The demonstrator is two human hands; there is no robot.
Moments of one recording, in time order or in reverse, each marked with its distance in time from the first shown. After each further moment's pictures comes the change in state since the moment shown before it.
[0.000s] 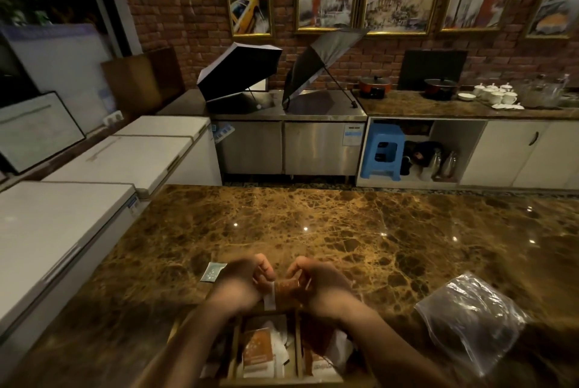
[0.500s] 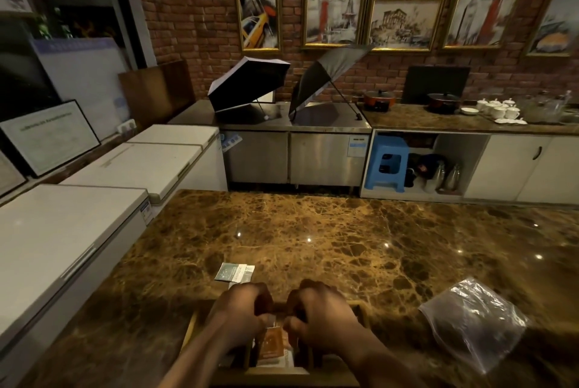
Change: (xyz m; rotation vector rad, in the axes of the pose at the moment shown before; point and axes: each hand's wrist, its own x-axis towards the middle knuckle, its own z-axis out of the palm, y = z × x) left_hand -0.056 -0.022 0.004 0.051 0.022 0.011; right_hand -0.034 -0.033 0.019 -0.270 -0.106 -0.043
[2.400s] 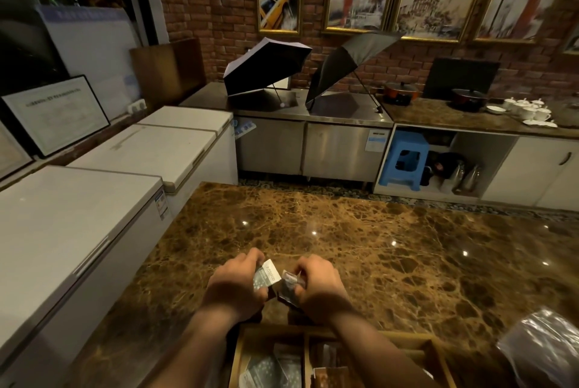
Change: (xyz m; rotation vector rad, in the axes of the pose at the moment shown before) left_hand 0.081 -0.107 -0.048 0.166 0.244 0.063; right_hand 0.130 -0.061 0.031 0.168 0.191 0.112
